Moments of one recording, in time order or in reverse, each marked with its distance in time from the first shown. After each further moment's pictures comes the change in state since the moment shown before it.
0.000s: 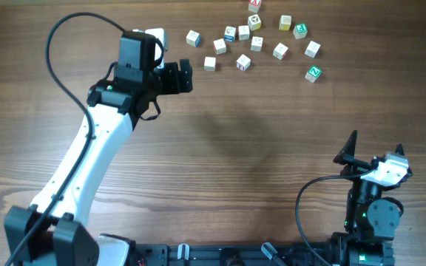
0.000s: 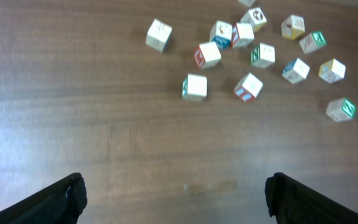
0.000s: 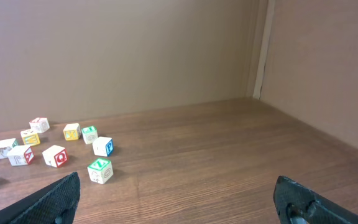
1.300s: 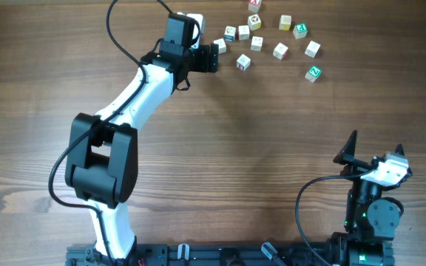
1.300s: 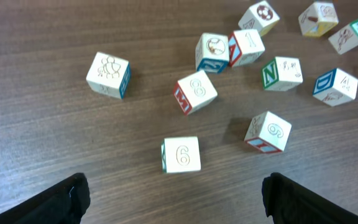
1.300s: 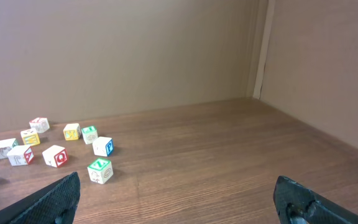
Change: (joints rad) left arm -0.074 0.484 0.242 0.249 -0.006 0.100; right arm 0.000 0.000 0.000 0.000 0.000 0.000
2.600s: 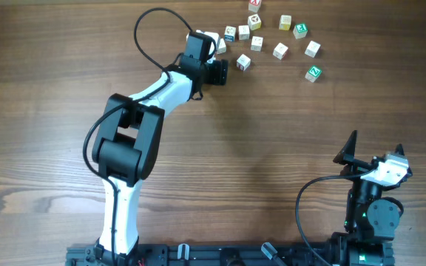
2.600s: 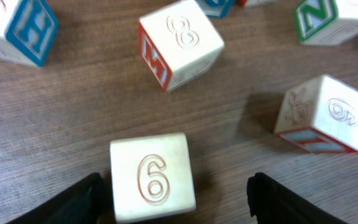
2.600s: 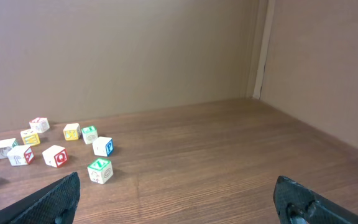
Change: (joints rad) left arm -0.052 0.225 0.006 0.169 -0.005 0.013; right arm 0.000 0.000 0.000 0.000 0.000 0.000
